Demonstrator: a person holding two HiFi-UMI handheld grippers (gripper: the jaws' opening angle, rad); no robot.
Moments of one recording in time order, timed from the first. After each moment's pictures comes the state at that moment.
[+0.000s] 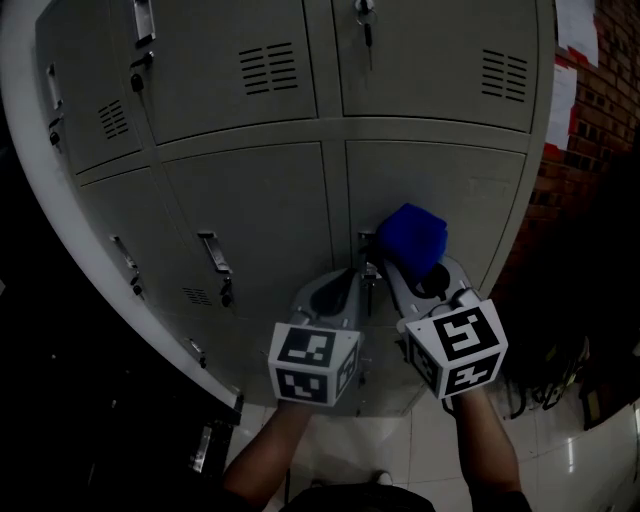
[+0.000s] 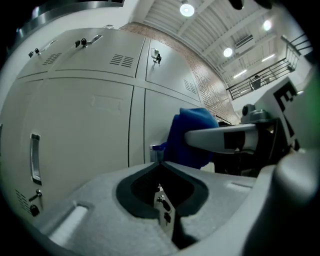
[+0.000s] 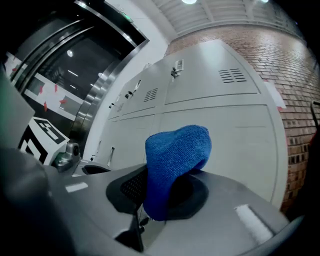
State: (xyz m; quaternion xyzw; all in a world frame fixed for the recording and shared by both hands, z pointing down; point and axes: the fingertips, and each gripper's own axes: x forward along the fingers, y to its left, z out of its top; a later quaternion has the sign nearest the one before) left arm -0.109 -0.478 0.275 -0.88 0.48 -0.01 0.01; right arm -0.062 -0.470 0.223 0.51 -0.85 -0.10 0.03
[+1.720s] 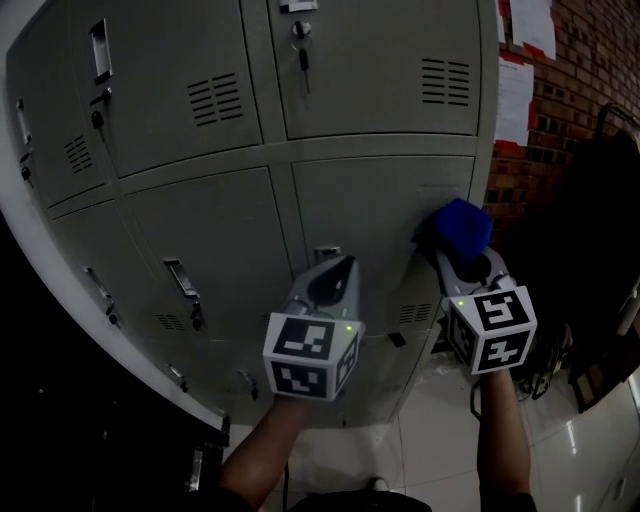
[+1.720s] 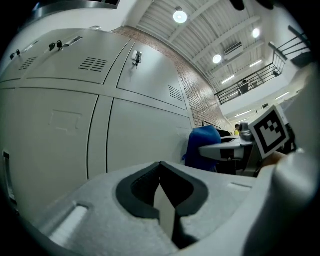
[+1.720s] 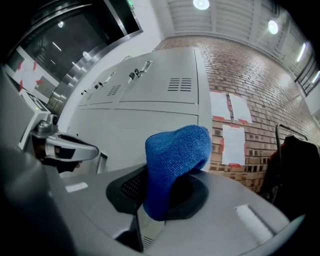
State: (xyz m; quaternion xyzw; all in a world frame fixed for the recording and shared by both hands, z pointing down) left arm -0.045 -0.478 0.228 -0.90 0.43 0.01 0.05; right arm 0.084 -0.473 0.208 0.64 -0.76 -0.10 0.06
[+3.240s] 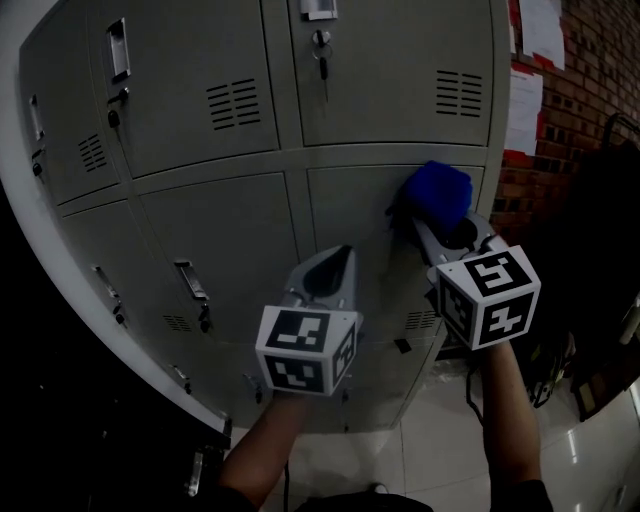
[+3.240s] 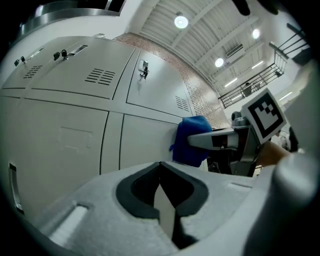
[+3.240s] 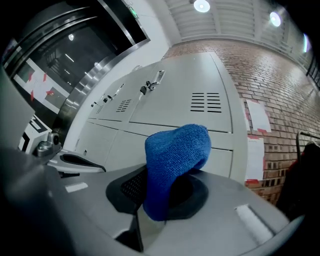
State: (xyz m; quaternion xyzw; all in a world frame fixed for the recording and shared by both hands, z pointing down) left arm -0.067 -0.482 0.197 -0.89 0.45 0.03 0.05; right arm 0.027 -0.490 0.144 0.58 -0.80 -0.13 0.04
